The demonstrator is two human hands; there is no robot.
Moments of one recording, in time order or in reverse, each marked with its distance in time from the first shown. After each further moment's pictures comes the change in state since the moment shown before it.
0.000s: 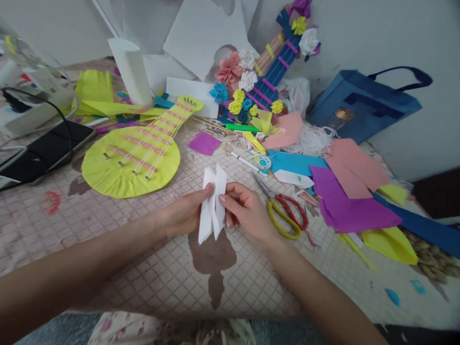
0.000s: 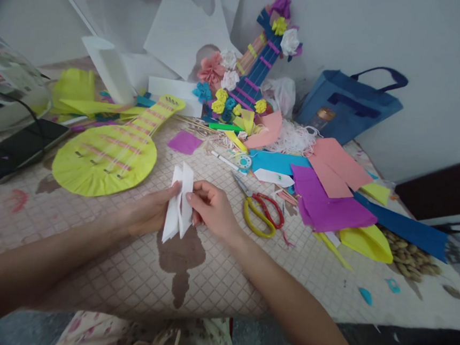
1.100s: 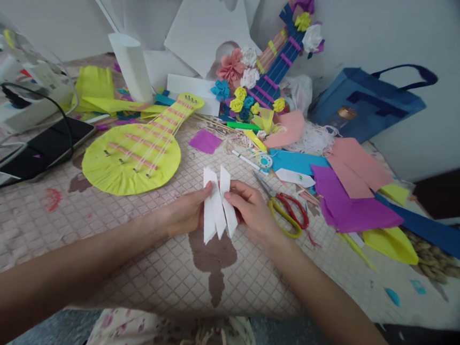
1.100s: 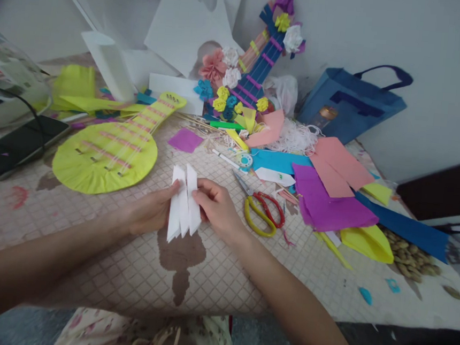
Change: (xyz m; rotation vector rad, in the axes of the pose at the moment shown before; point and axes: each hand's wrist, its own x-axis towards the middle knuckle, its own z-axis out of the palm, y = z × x) left_hand 0.000 -0.005 -0.003 -0.142 0.090 -0.007; right_hand 0.002 0.001 -0.003 0.092 0.056 0.092
